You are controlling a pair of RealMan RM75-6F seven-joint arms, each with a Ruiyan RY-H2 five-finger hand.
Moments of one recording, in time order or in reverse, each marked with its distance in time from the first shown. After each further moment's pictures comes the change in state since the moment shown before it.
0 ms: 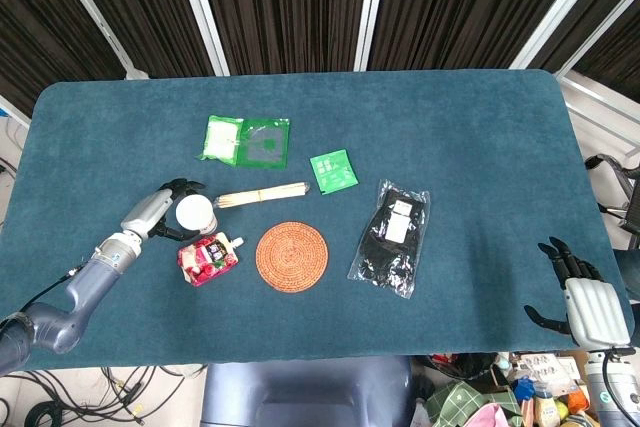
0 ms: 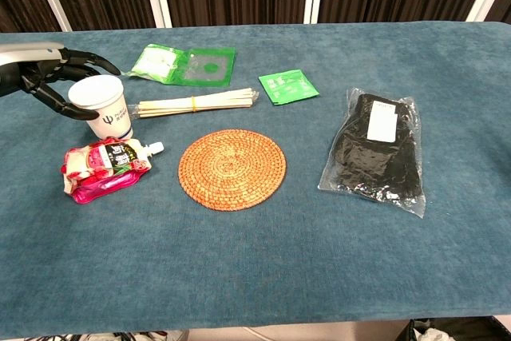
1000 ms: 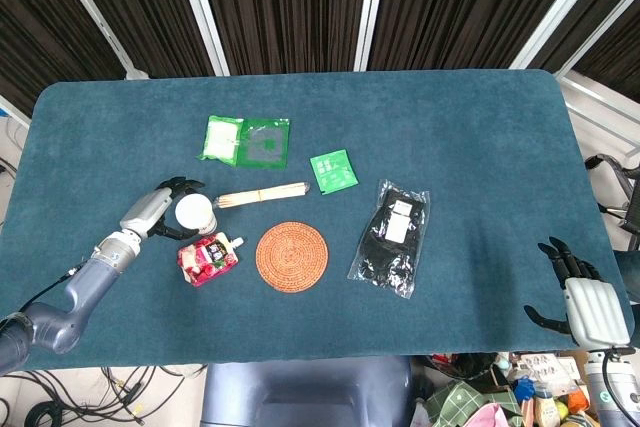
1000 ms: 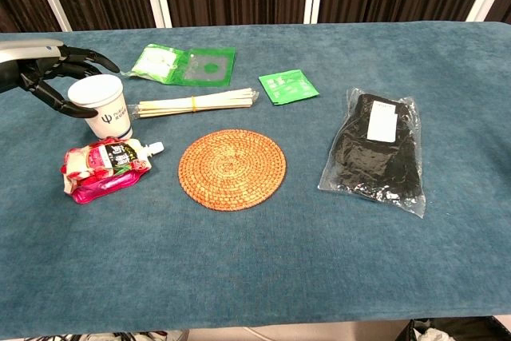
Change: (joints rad) left arm -0.001 0.006 0.002 -0.006 -0.007 0.006 0.031; right arm 0.002 0.001 0.000 -0.002 0.004 -0.005 0.000
